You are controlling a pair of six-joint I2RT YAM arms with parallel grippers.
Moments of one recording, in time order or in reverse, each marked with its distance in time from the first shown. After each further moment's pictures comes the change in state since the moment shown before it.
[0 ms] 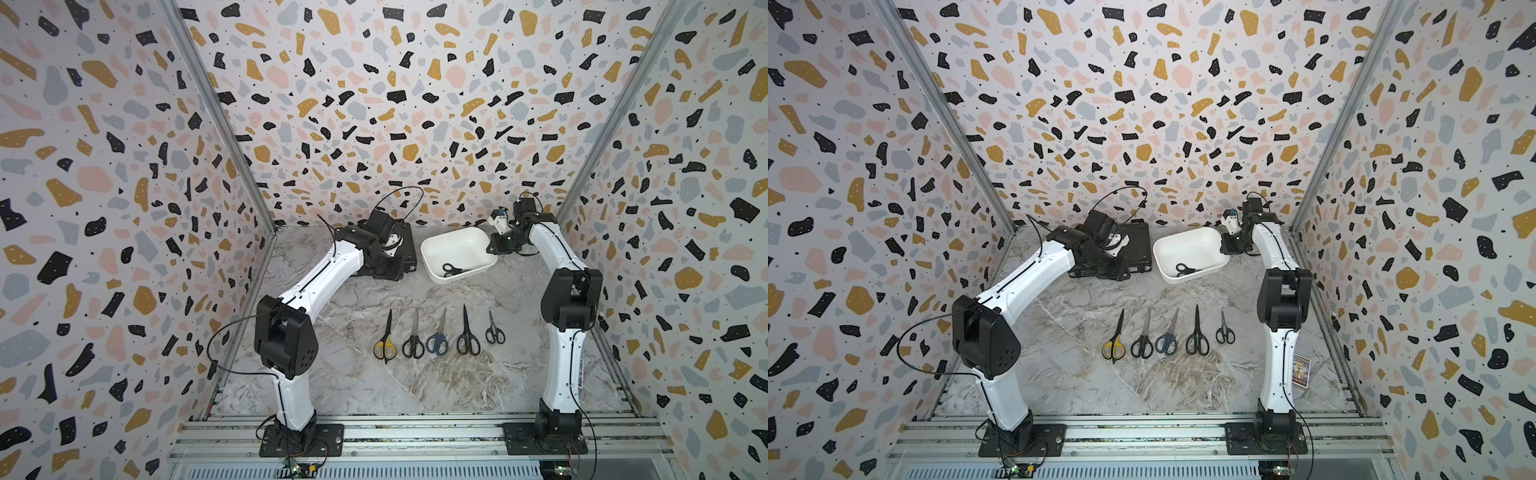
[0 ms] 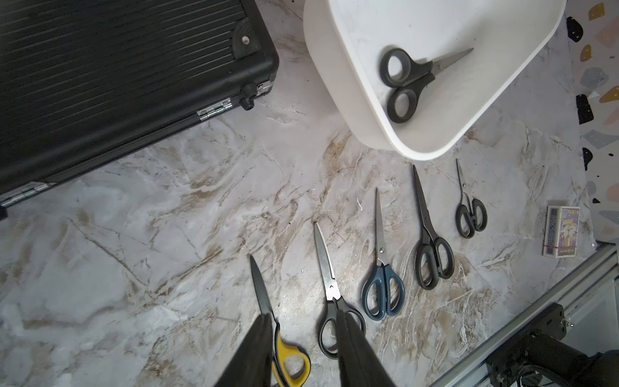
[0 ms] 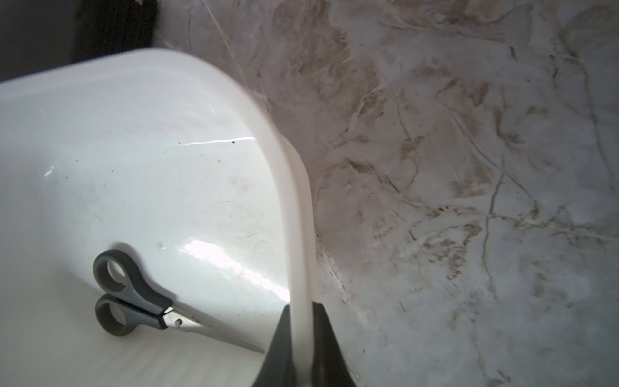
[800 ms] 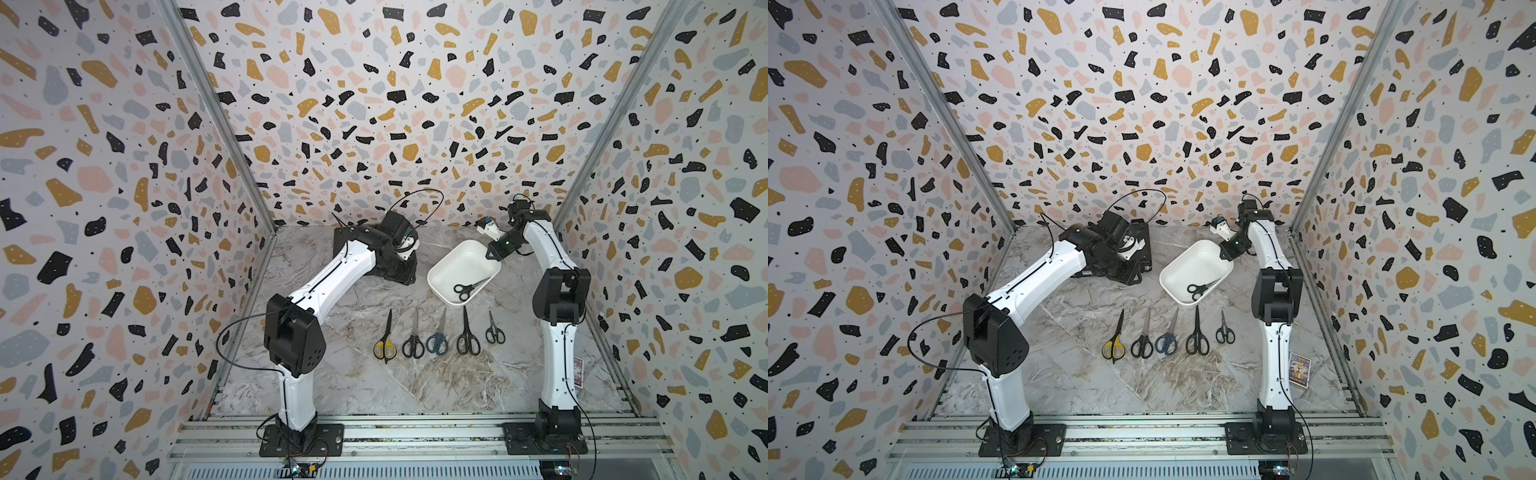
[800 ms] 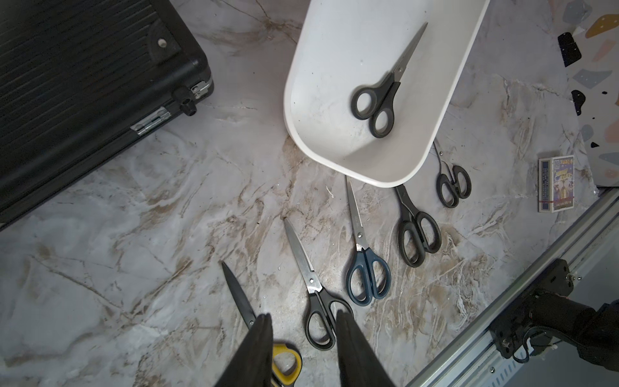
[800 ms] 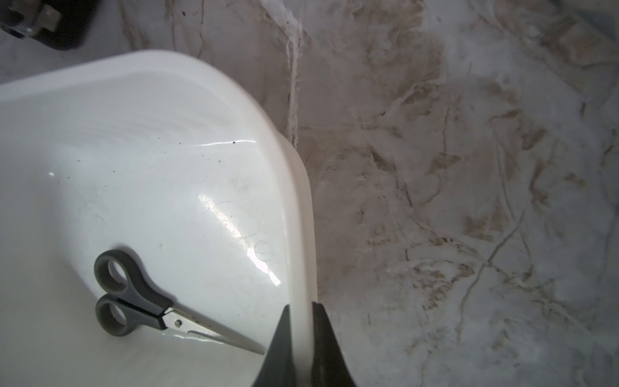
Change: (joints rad) left arm -0.079 0.045 0.063 -0.045 0.007 0.067; right arm 0.016 0.164 0.198 -0.162 0.072 -0.357
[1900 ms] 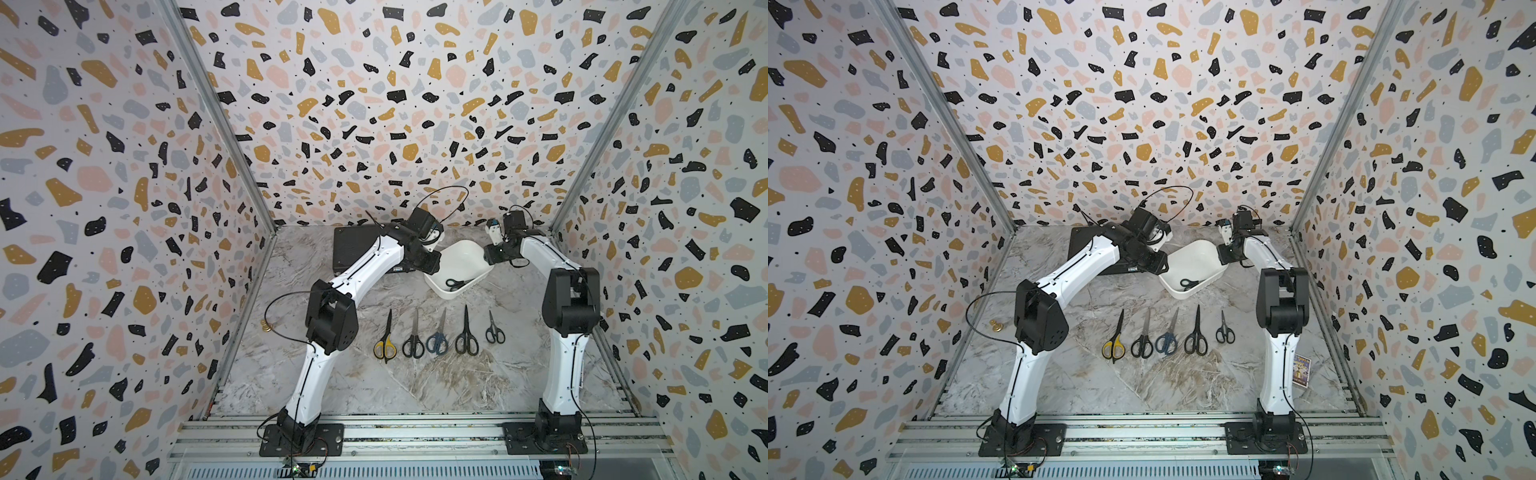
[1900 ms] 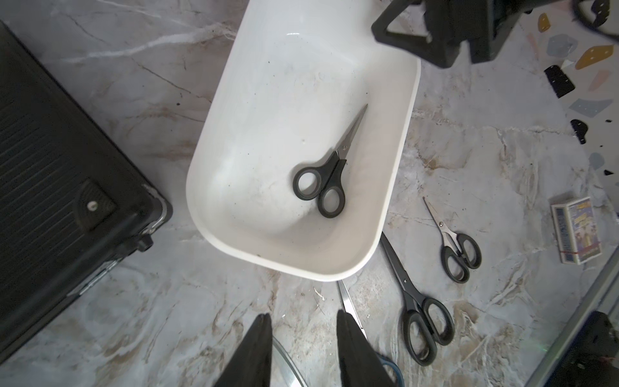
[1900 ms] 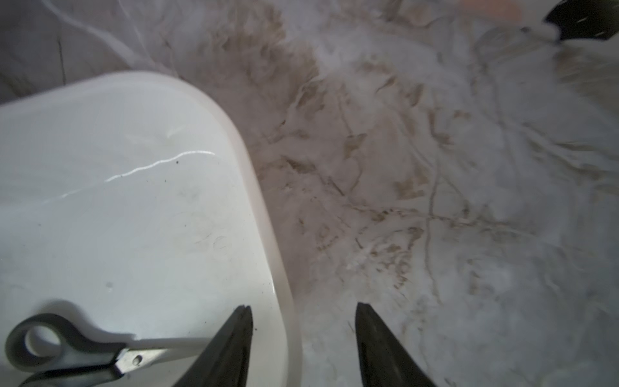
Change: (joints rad) left arm -0.081 0.360 0.362 0.105 -0.018 0.060; right arm 0.034 -0.323 -0.591 0.611 0.246 0.421
